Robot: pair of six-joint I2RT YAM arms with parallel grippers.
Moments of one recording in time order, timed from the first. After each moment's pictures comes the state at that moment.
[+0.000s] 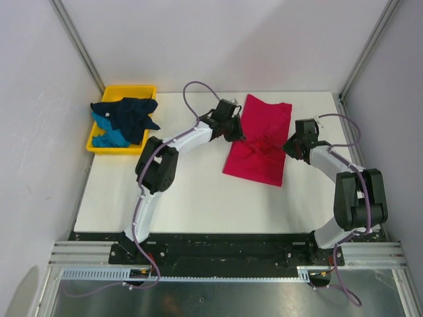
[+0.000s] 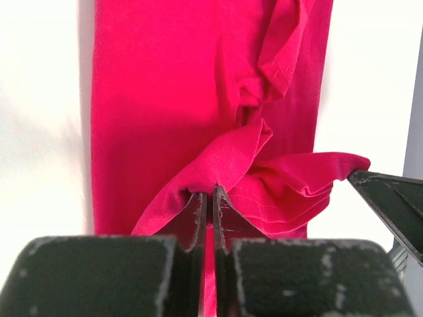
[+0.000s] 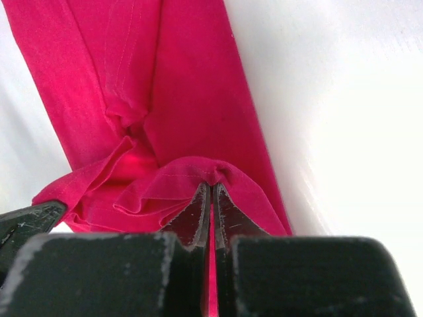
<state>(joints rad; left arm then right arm) -0.62 2.26 1.85 -0.35 0.19 -0.71 0.14 1.56 0.96 -0.20 0.10 0.83</state>
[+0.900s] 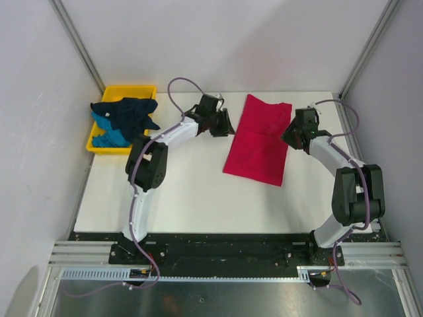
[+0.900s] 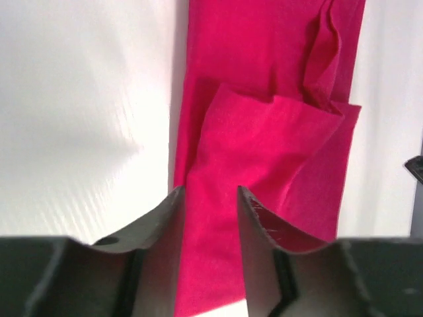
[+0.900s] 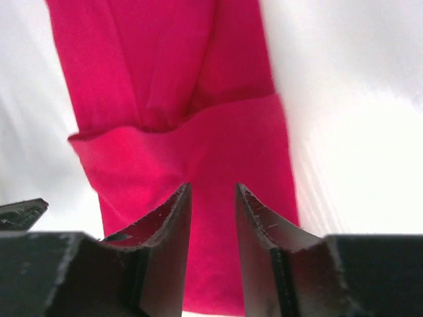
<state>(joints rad) -0.52 2.24 1.82 -0.34 0.25 -0.62 0.11 1.63 1.11 -0.24 0.08 0.72</state>
